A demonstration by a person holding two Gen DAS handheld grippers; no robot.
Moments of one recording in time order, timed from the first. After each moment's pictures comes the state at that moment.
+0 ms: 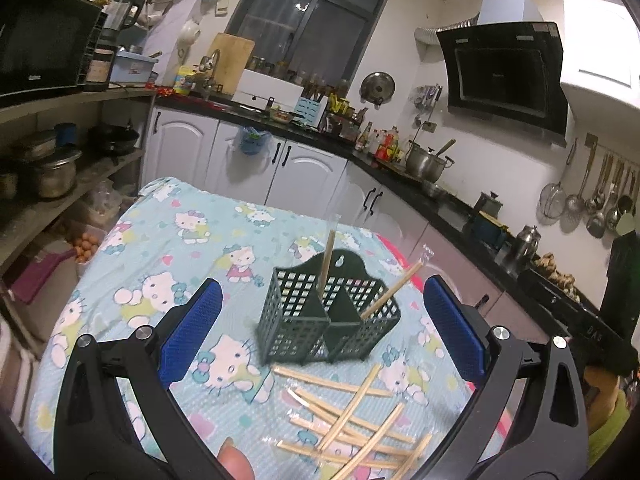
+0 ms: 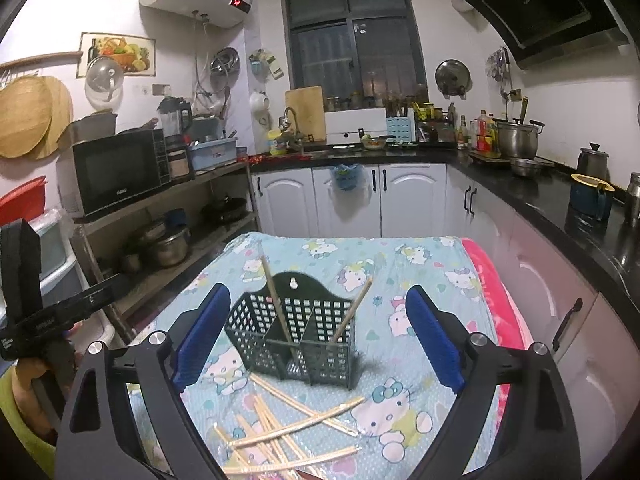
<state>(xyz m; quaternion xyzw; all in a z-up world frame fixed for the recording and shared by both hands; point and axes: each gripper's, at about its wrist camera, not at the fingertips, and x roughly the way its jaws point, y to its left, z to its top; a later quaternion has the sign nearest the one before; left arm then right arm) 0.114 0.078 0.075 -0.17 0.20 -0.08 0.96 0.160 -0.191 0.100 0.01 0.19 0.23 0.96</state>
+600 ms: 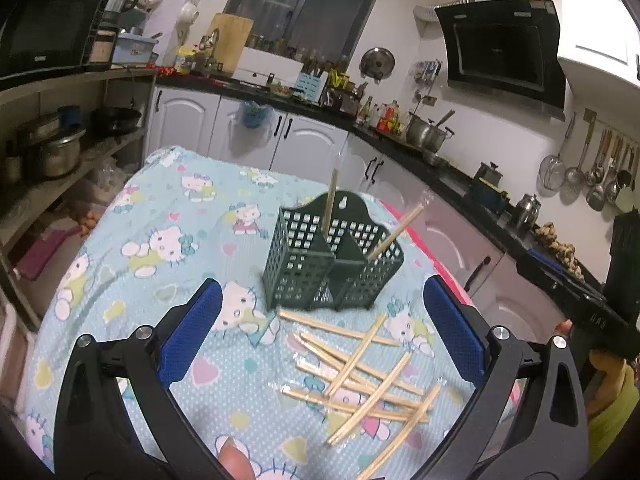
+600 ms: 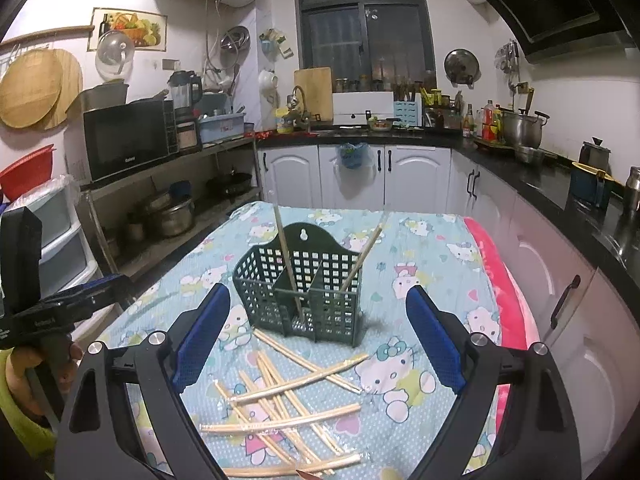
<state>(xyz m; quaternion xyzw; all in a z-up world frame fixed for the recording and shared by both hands) 0.083 0.071 0.036 -0.16 0.24 -0.09 0.95 0.125 -0.184 0.069 -0.02 0.22 0.23 0.95</state>
